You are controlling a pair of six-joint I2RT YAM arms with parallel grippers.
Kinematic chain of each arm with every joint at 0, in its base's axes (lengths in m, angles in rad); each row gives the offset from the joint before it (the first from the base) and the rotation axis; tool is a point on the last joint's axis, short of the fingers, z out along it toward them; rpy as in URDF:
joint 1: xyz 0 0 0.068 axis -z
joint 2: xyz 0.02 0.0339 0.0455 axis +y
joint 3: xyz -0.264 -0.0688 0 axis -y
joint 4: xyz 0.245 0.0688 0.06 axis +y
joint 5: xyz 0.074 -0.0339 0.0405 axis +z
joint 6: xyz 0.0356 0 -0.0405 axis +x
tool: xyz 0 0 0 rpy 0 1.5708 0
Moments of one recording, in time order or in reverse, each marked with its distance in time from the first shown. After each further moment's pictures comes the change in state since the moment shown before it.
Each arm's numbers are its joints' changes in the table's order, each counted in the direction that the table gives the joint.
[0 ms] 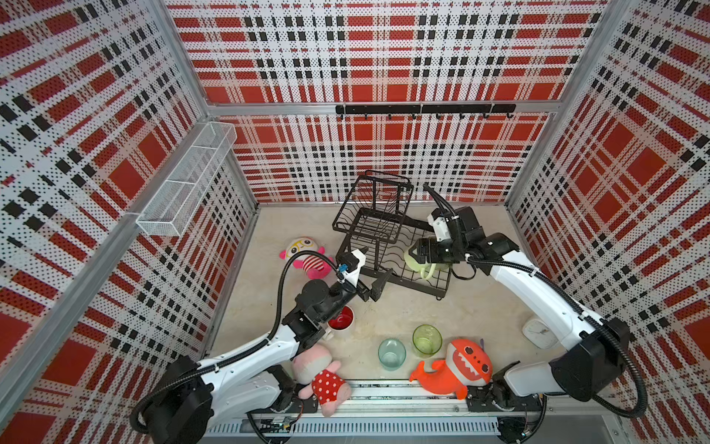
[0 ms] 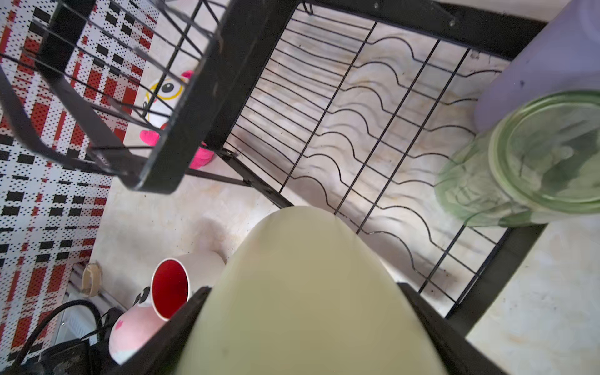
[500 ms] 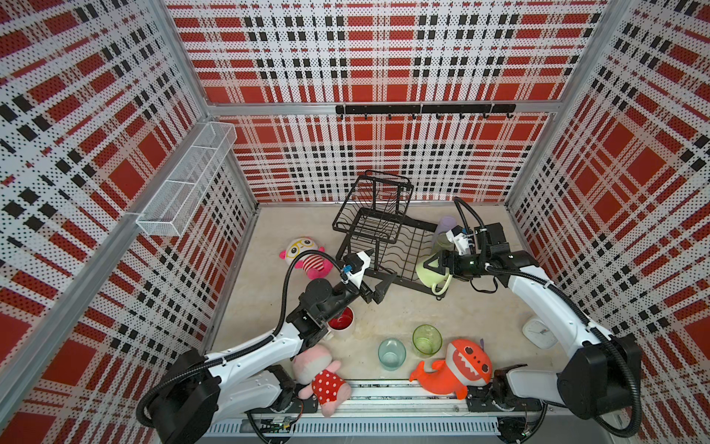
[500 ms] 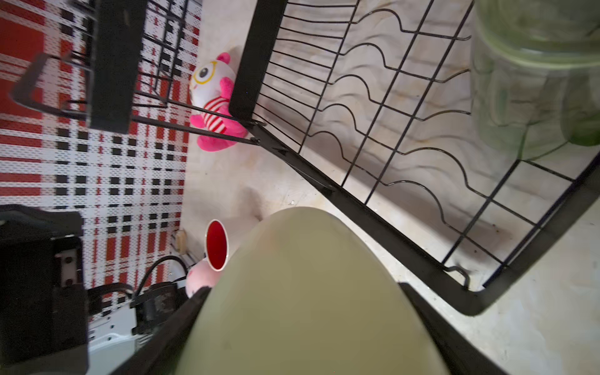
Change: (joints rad) left arm 0.000 0.047 0.000 -0.032 -0.066 -0.001; right arm 0.206 -0.119 -0.278 -0.067 0.406 -0.013
